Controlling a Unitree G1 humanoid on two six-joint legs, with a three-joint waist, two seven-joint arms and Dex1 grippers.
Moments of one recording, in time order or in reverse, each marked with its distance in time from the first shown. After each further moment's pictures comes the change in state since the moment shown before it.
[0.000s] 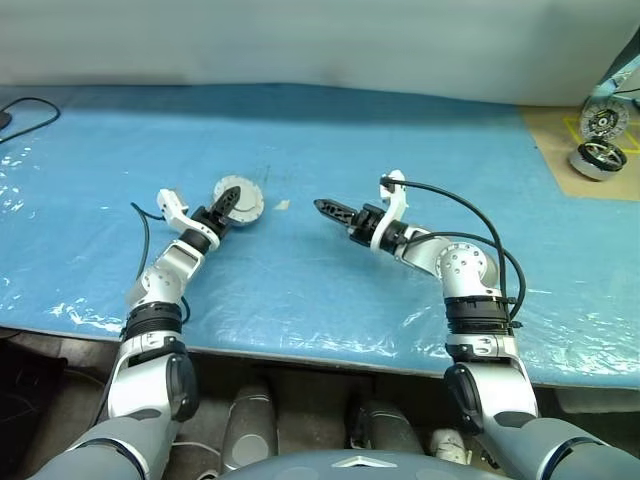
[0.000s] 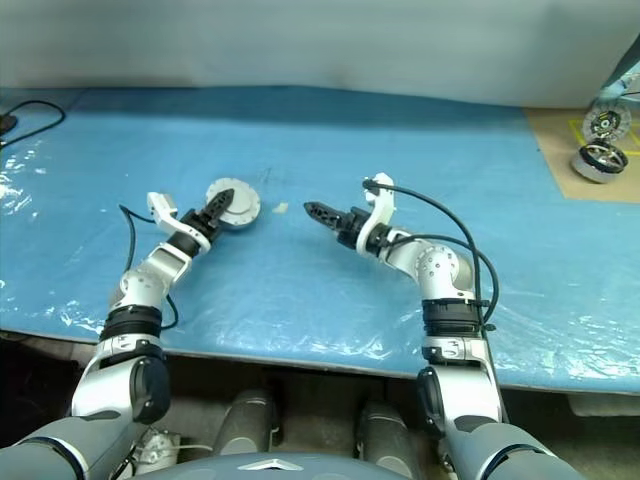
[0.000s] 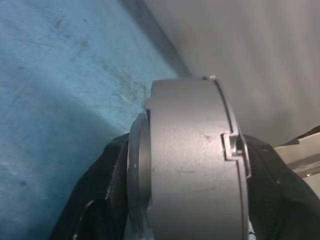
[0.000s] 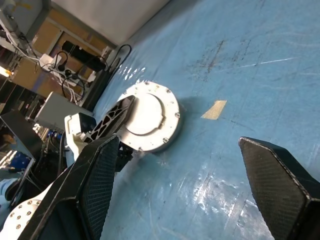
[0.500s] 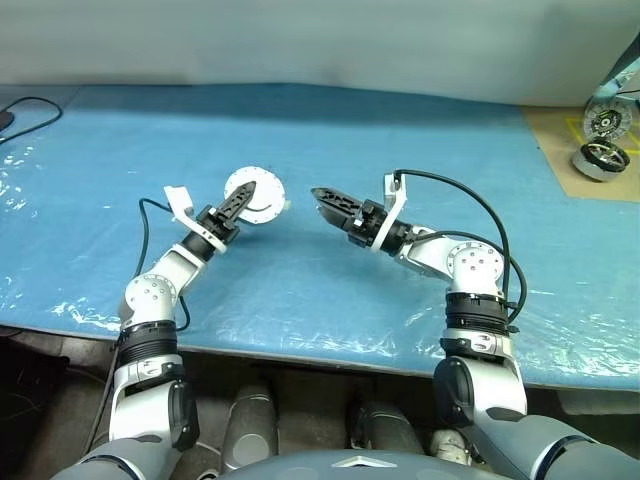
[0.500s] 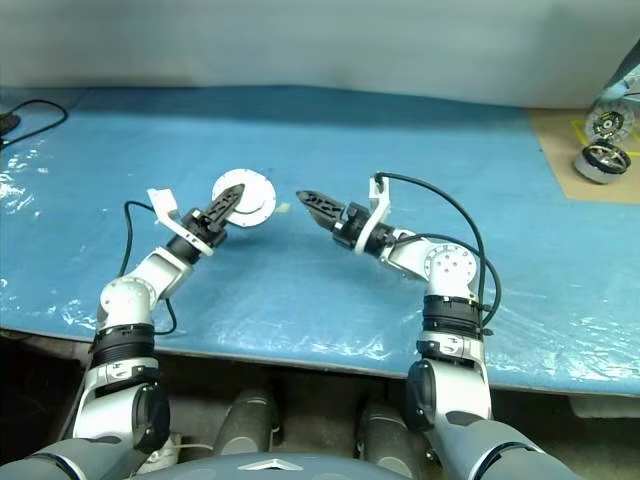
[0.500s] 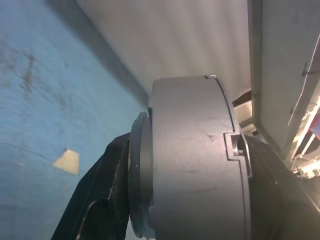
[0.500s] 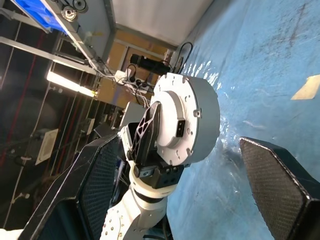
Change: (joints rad) left arm 0.147 -0.026 -0.013 -0.369 -0.215 0.252 -0.070; right arm -0.029 0.064 -0.164 0.030 0.254 0.225 -0.029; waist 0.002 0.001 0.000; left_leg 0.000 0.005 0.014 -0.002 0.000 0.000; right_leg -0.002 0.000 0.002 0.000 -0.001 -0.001
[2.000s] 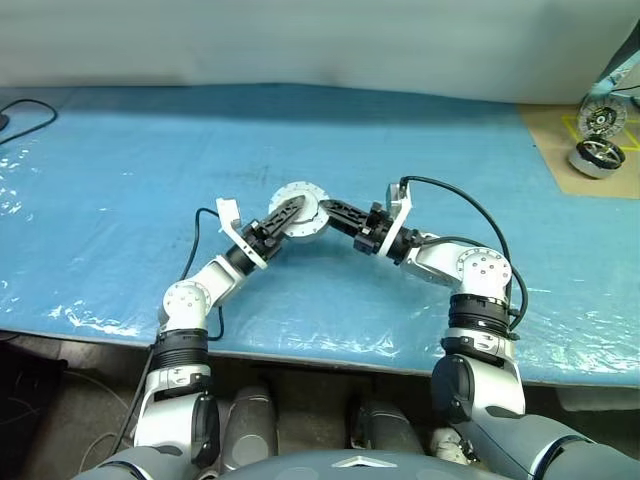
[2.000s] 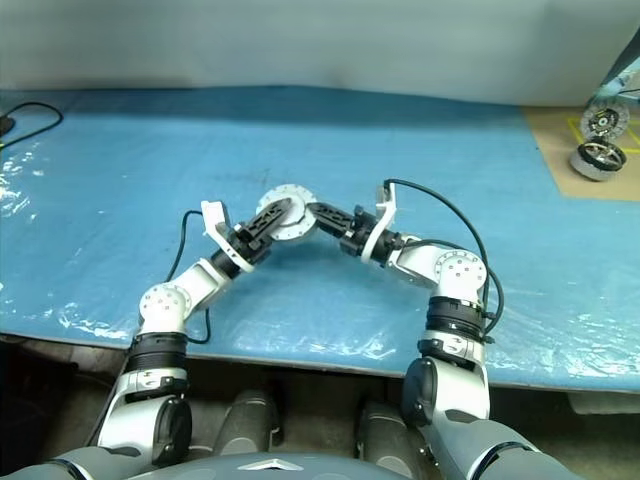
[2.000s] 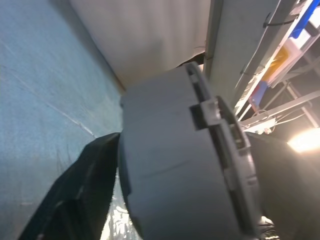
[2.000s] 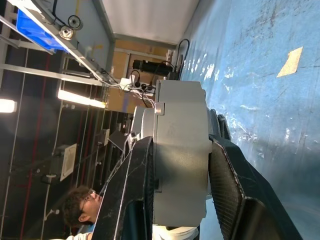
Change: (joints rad) left arm 0.052 -0.132 -0.149 -0.047 -0.067 0.125 -0.059; right arm -0.001 0.016 -0.137 0.064 0.079 0.140 -0.092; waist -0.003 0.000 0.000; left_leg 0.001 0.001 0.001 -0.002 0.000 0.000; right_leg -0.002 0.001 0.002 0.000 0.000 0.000
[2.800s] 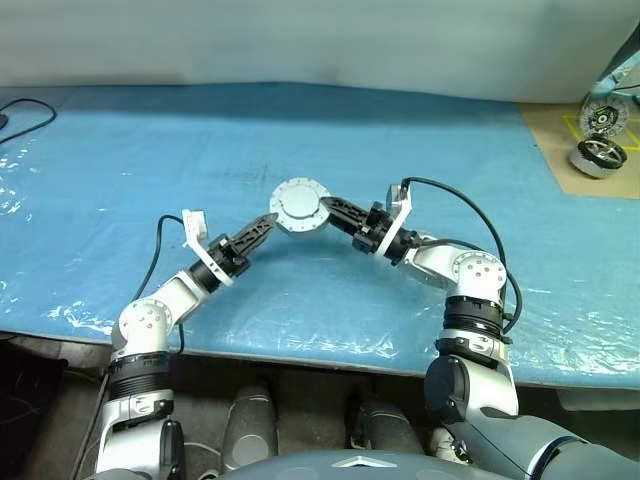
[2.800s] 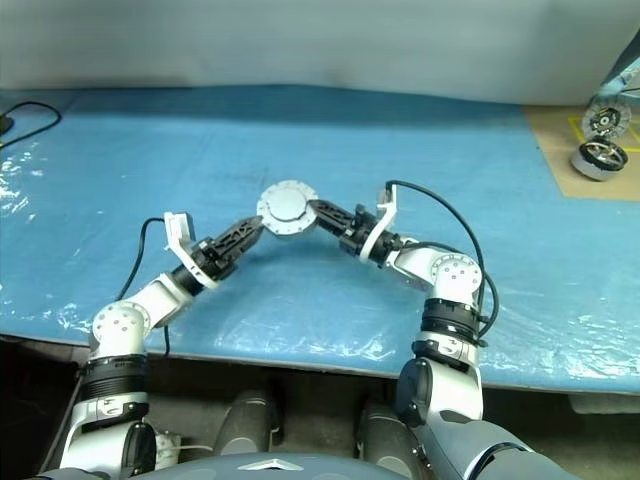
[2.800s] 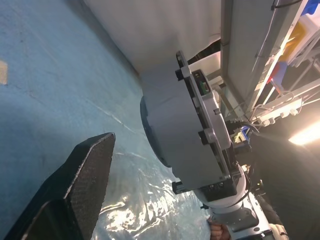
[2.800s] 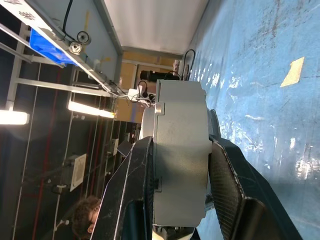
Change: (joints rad) left arm 0.107 0.125 0.044 -0.143 -0.034 0.053 -0.027; right arm 0.000 0.043 -0.049 0.000 -0.030 -0.009 0.024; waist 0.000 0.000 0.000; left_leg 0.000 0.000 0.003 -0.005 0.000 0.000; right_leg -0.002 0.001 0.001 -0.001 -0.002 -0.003
